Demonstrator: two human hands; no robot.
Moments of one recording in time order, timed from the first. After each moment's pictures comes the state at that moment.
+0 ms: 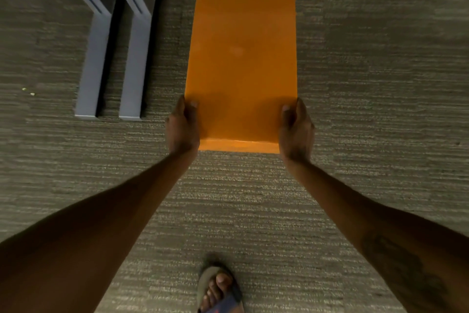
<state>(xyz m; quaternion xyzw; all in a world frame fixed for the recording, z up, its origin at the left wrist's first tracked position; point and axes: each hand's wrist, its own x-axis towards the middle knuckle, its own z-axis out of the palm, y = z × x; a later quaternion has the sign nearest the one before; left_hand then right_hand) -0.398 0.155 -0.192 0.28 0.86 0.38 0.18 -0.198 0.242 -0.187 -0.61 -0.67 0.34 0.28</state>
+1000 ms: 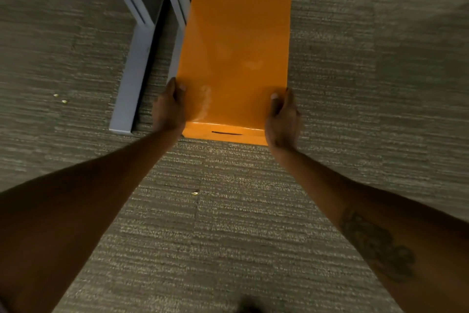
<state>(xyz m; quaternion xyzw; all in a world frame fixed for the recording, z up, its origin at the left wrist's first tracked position) -0.581 0.173 -0.209 0.29 0.89 0.31 0.15 -0.378 0.266 -0.210 -0.59 -0.68 0.35 0.27</state>
